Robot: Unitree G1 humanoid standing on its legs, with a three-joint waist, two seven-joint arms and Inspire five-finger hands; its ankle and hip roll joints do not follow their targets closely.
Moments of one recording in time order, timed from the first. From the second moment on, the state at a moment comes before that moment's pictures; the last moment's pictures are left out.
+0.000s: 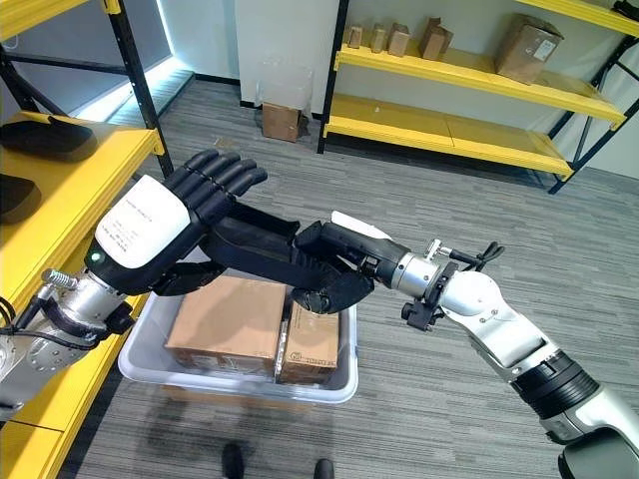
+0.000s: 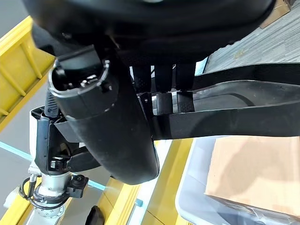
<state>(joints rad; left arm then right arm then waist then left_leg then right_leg) -0.18 1.01 -0.13 -0.25 0.56 -0.42 0.27 -0.51 -0.98 0.50 -0.08 0.47 -0.19 0.38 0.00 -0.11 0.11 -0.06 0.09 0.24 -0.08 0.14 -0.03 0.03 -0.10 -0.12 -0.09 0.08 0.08</state>
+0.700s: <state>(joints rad) -0.23 1.07 -0.23 -0.24 0.55 -0.42 0.23 -0.51 -0.96 0.50 -0.05 0.43 -0.19 0.37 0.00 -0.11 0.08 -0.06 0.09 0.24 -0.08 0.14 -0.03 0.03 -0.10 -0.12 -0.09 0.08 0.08</state>
